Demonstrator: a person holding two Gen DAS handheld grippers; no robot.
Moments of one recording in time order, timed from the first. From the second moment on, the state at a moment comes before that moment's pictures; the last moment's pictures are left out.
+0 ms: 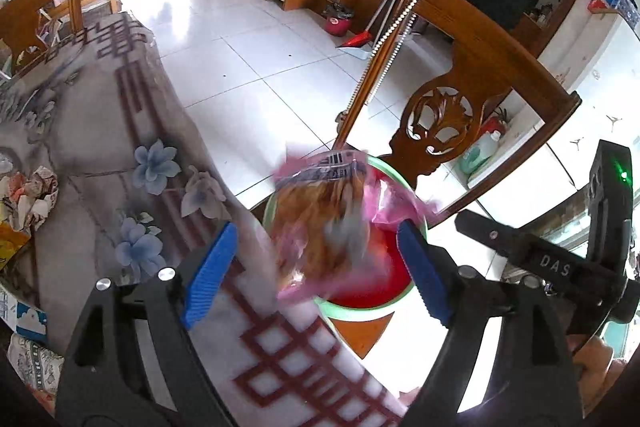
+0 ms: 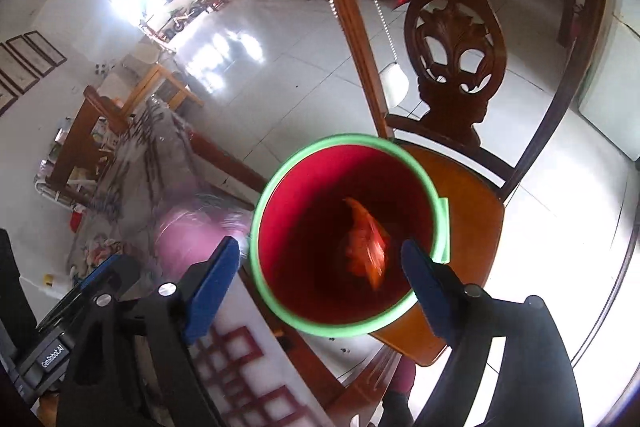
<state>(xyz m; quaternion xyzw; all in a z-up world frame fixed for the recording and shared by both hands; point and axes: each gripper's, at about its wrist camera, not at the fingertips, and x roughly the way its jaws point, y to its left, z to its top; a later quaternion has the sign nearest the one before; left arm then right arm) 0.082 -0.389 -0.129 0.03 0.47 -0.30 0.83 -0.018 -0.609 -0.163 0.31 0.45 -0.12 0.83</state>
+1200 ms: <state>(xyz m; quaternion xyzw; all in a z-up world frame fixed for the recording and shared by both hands) 0.051 -0.042 -0.126 -0.06 0.46 -0.04 0.88 0.029 -0.371 -0.140 0.20 0.49 0.03 0.85</state>
